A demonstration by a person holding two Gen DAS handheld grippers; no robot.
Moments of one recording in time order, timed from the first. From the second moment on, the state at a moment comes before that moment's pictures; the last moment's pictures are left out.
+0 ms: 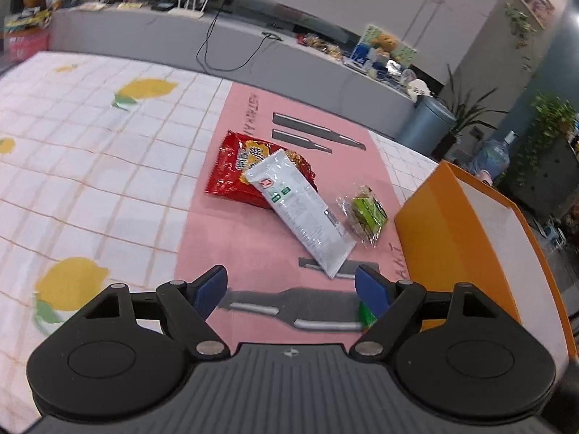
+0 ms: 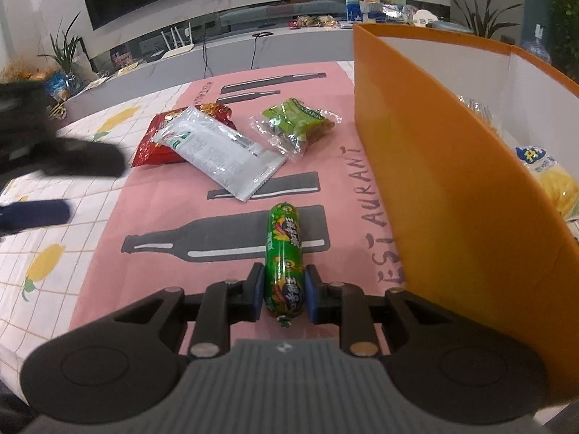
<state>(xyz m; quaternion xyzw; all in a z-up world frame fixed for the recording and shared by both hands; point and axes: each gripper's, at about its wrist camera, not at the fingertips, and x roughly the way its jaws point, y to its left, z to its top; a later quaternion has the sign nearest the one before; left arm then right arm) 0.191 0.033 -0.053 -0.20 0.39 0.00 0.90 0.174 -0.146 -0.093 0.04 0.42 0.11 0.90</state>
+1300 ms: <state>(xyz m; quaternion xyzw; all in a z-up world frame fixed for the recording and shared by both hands) 0.221 0.043 -0.090 -0.31 0.37 0.00 0.88 0.172 -0.149 -0.089 0.06 0.42 0.13 0.90</state>
